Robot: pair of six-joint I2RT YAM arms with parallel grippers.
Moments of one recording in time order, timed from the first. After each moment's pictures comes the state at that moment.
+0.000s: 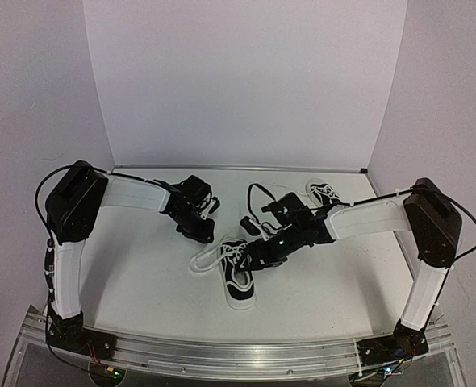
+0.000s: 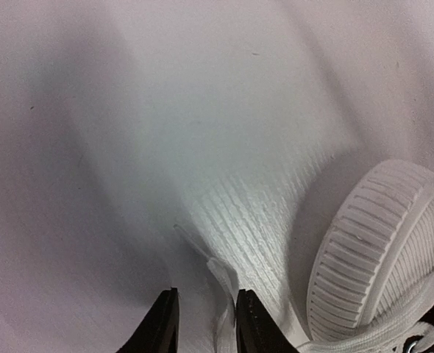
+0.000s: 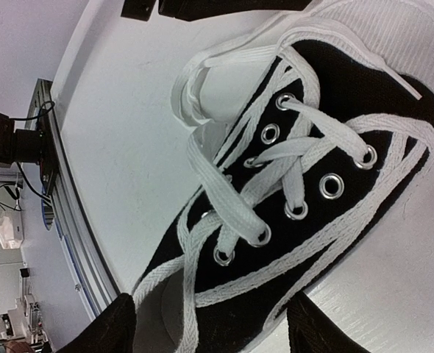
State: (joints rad) left arm -0.69 2.09 1.41 -0.43 0.11 -0.21; right arm 0.82 1.86 1.11 -0.19 -0.58 0.38
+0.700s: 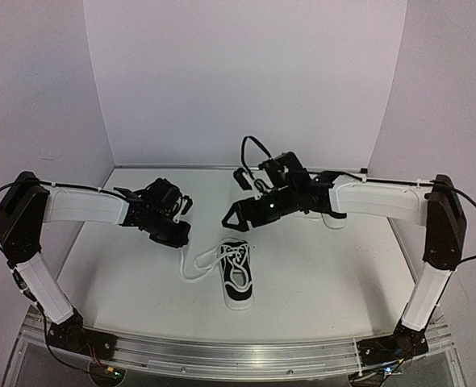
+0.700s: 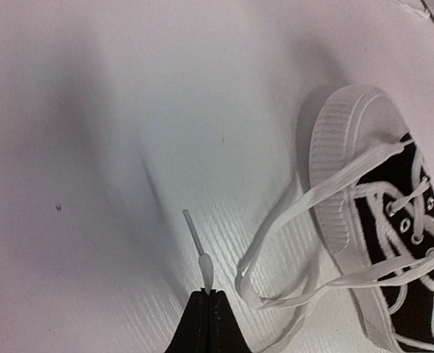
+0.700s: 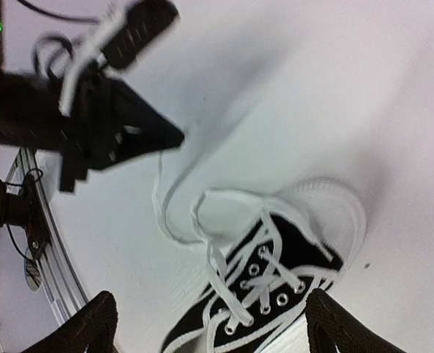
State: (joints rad) left arm -0.69 1.69 1.05 -0.37 0.05 -0.33; right arm 0.83 1.82 1.38 -0.30 -0.32 0.31
